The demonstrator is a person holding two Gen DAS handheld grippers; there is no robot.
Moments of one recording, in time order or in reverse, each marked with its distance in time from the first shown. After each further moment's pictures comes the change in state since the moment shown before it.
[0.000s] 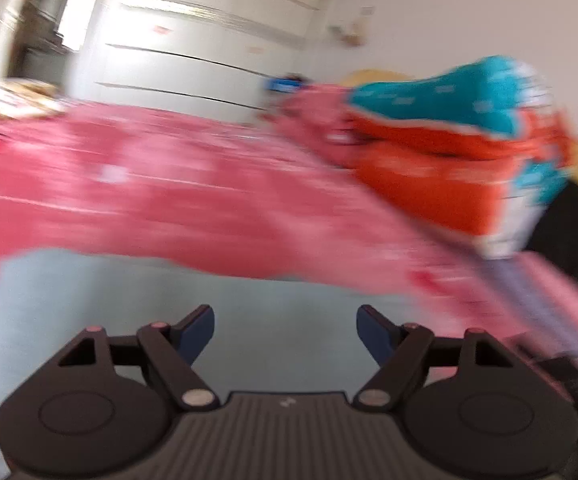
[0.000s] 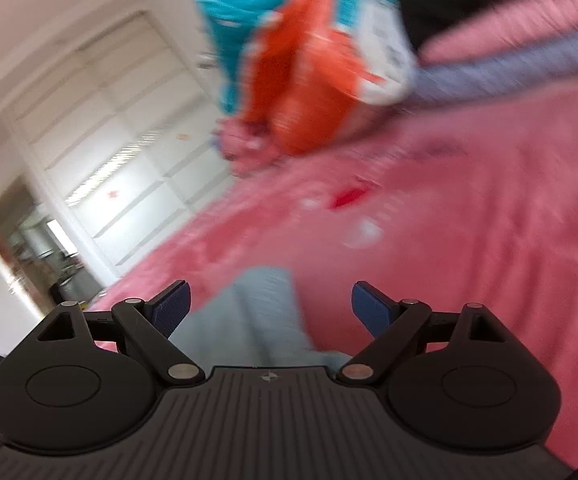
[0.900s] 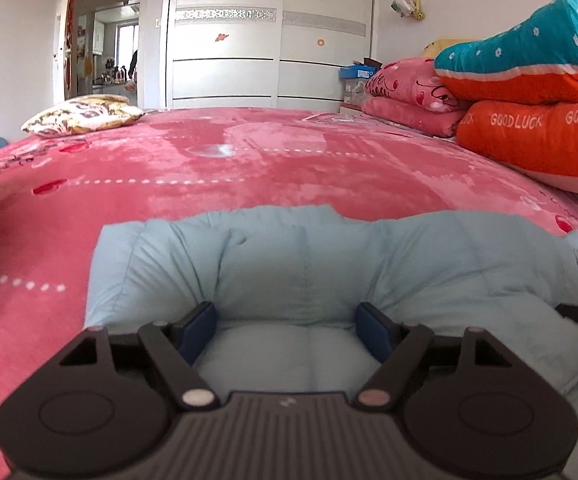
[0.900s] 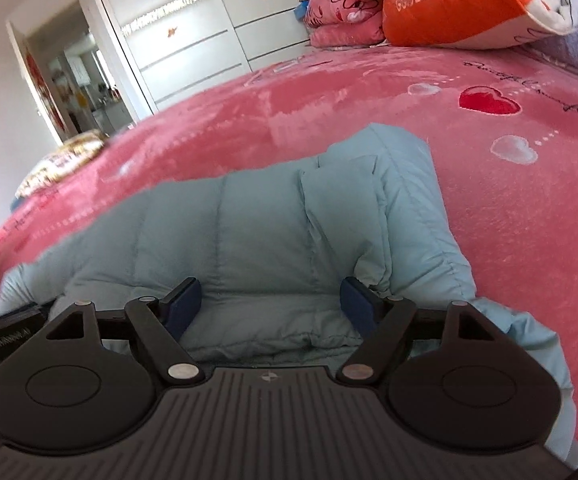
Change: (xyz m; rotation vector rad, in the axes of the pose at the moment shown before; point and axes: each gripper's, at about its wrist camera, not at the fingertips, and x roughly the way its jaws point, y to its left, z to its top) left arm 0.056 0.071 -0.046 0.092 -0.004 0.233; right arm 0.129 0.037 -0.051 -0.290 0.429 0.006
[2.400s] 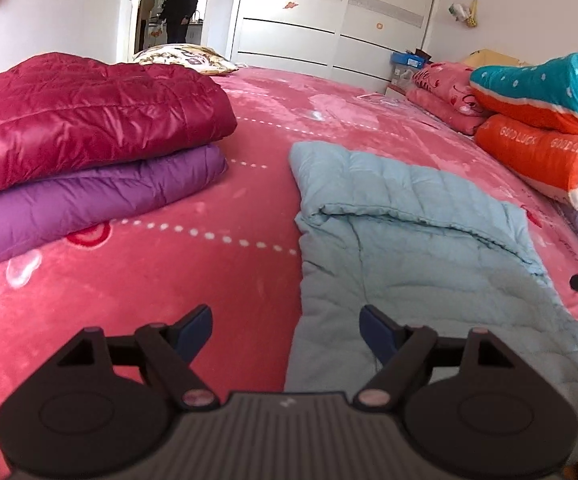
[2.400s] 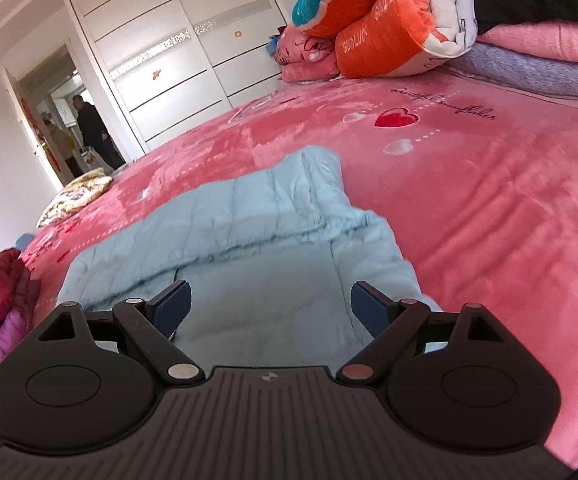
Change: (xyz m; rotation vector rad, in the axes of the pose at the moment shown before) left arm -0.270 0.087 -0.065 -0.178 0.143 0.055; right arm -0.192 -0.009 -0.070 0.100 -0.102 -0.016
